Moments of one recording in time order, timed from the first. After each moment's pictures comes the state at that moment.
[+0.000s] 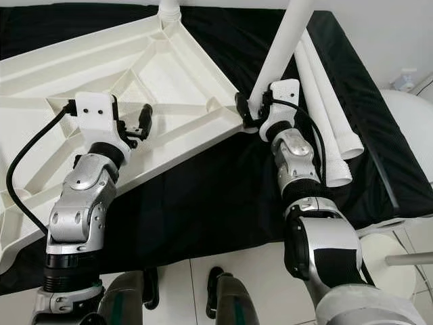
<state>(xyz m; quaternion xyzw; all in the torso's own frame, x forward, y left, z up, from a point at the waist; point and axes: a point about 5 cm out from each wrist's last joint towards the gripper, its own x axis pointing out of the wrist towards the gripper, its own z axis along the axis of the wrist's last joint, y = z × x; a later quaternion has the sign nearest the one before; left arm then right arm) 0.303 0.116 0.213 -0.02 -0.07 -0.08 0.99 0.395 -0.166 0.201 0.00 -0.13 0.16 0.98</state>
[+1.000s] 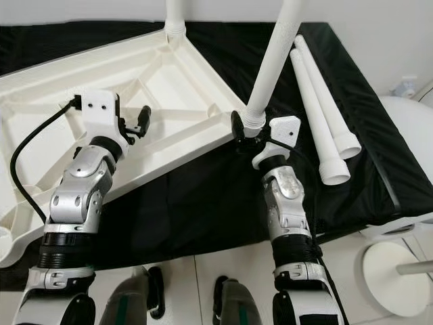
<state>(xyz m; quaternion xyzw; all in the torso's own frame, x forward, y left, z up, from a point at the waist) 0.337 0.122 0.194 0.02 -0.03 -0.09 1.00 0.331 -0.154 0.174 0.03 -0.18 0.11 0.98</state>
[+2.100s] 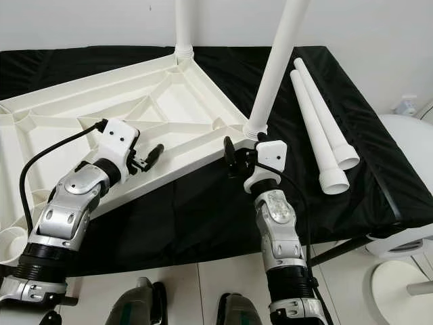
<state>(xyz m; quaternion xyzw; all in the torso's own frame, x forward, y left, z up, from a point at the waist) 0.317 0.130 0.167 0.16 0.02 -0.26 0.95 0.301 -0.144 0.149 0.02 -0.13 0.11 0.99</state>
